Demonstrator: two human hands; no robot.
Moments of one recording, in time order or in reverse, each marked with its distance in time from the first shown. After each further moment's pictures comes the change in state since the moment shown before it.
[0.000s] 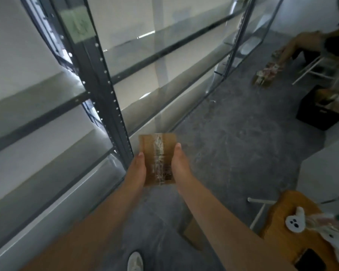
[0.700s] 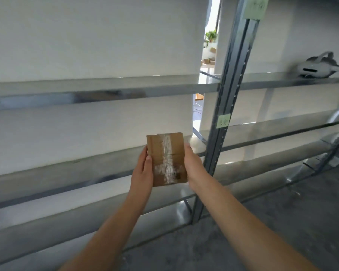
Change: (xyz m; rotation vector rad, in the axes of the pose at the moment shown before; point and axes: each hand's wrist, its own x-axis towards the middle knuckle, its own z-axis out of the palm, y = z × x) left_hand -0.214 0.114 -0.310 -0.194 0.482 0.568; right_hand -0.278 -0.121 0.208 -0.271 -0.595 -0.206
